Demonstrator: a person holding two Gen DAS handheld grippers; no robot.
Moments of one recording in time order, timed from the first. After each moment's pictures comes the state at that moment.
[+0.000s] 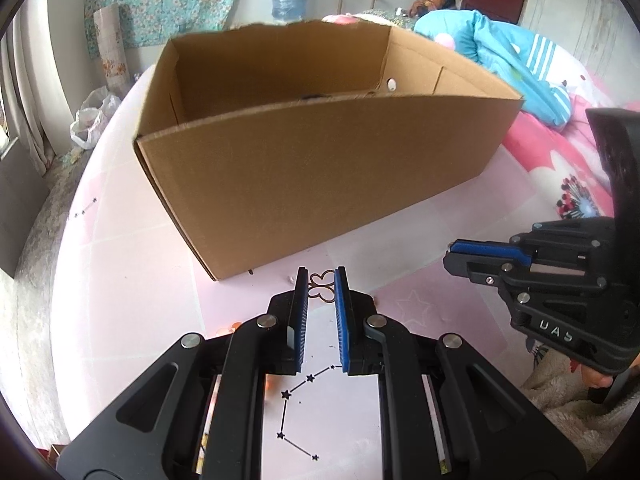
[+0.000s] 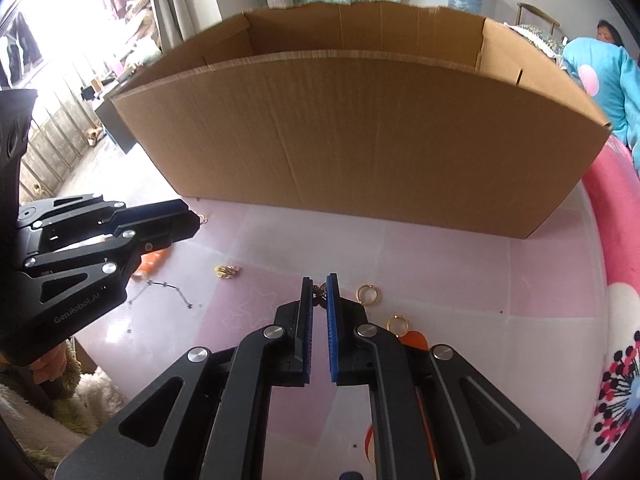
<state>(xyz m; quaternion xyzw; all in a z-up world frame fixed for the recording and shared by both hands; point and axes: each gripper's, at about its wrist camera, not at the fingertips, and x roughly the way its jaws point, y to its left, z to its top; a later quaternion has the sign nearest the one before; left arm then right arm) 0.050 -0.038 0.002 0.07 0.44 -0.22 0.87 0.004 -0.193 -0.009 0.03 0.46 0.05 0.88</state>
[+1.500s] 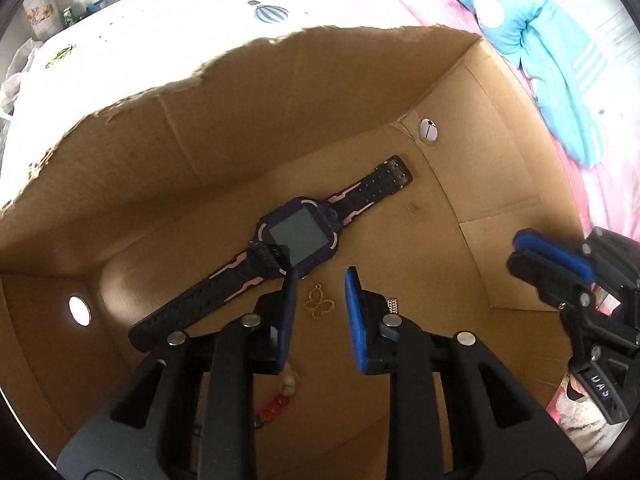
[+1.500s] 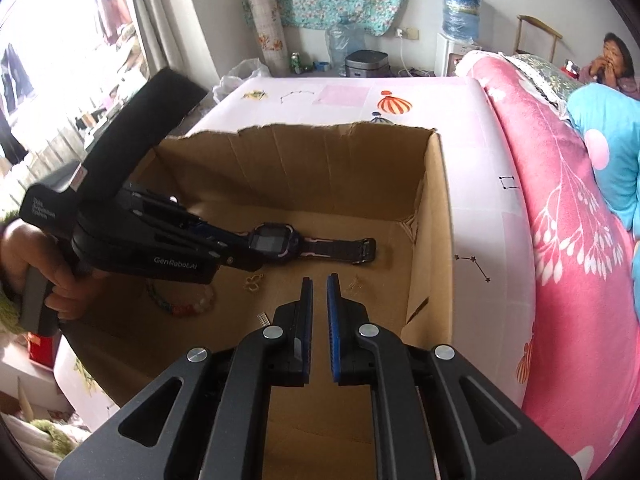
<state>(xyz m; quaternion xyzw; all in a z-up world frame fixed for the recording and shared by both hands) 0.284 -0.130 -0.003 0.06 0.63 -0.28 0.72 0.149 -0.291 0.064 0.05 0.44 0.06 0.89</state>
